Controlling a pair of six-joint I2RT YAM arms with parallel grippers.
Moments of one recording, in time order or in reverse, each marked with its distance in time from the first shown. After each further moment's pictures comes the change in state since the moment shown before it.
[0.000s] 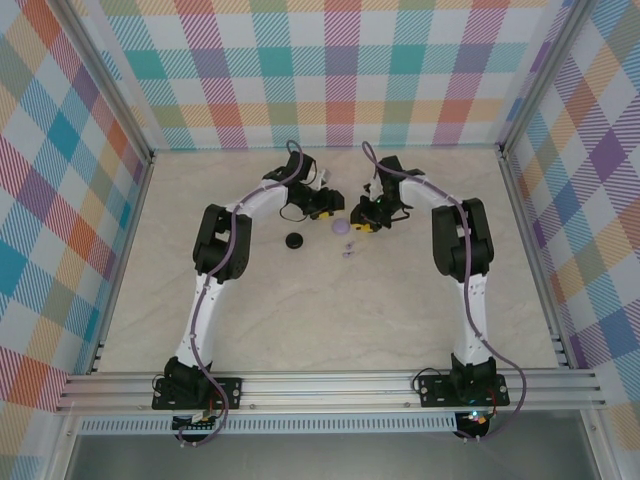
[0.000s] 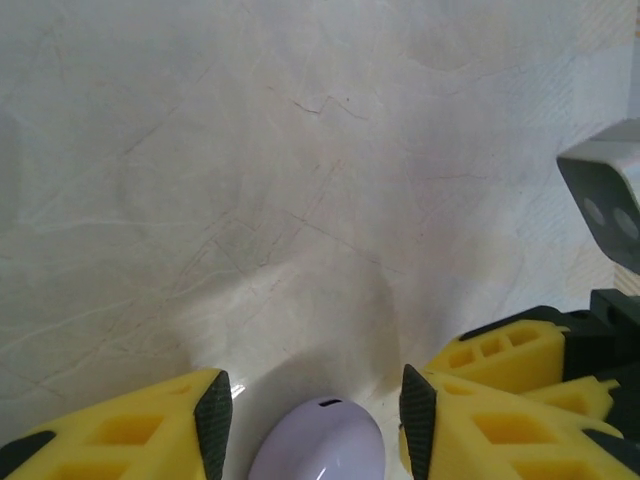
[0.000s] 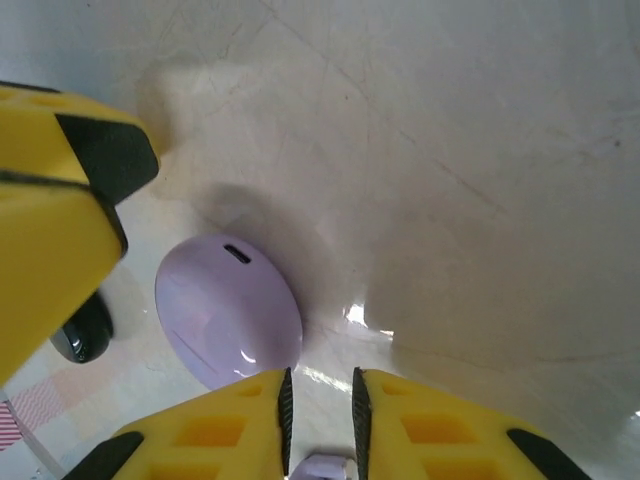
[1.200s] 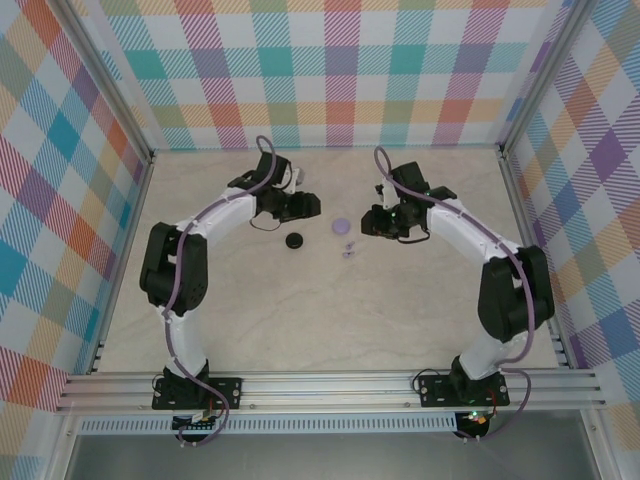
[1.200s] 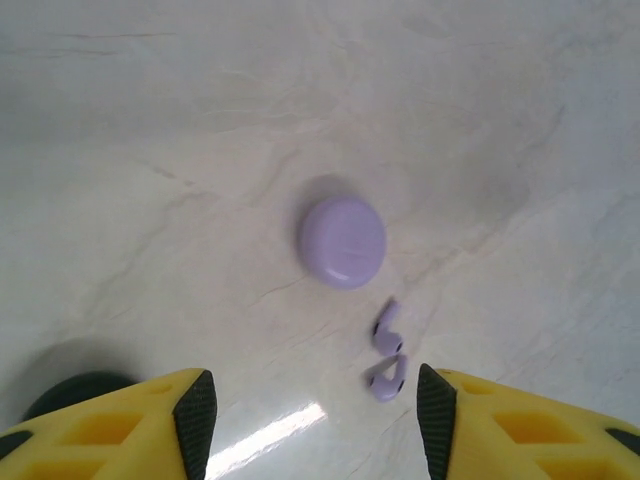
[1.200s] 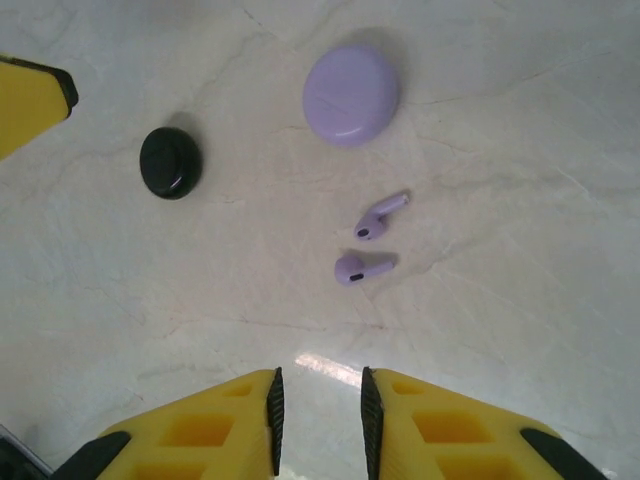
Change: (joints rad) left arm 0.020 -0.495 -0.474 0.019 -0.229 0.071; right arm 0.060 -0.585 -0.468 0.108 0.164 -0.029
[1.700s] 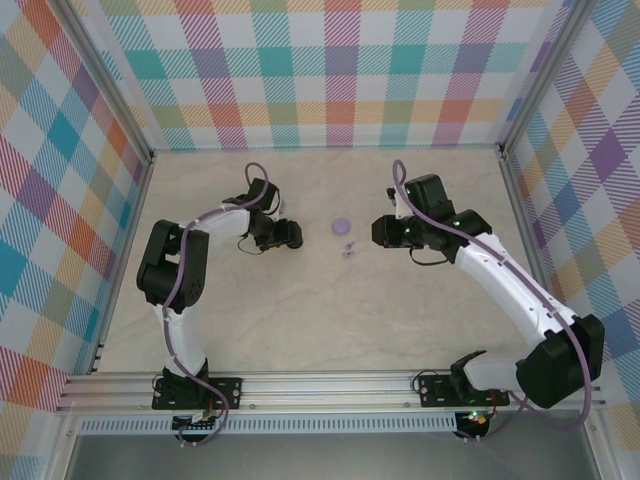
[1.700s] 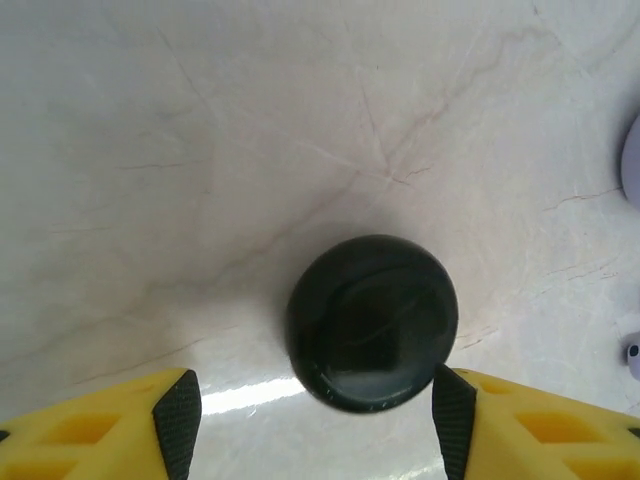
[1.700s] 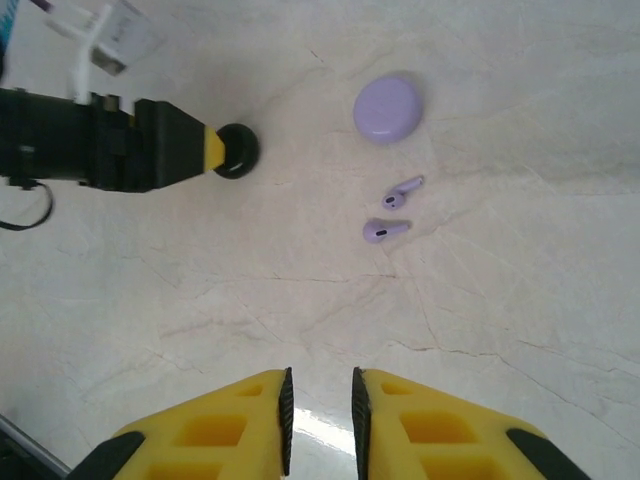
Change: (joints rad) left arm 0.075 -0.051 -0.243 -0.024 -0.155 0.006; right arm 0.111 -0.375 -0.128 -0.062 0.171 -0.005
